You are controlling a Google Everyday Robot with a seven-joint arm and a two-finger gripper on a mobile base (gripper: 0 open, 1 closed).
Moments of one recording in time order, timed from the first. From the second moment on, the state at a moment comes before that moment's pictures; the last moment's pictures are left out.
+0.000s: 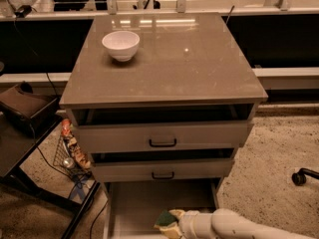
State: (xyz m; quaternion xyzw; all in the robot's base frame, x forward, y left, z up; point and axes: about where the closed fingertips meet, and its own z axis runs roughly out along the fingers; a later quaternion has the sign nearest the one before) arm 0.409 -0.033 0.314 -0.38 0.81 0.32 0.31
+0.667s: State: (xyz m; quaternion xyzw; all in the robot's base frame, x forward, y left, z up) arm 0.444 -0.122 0.467 -0.34 0.83 0.25 0.38
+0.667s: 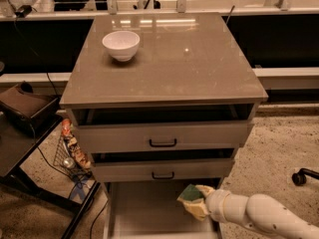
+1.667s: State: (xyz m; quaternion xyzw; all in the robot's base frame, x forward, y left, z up) arm 0.448 -0.150 0.507 -0.32 0.84 0.20 0.39
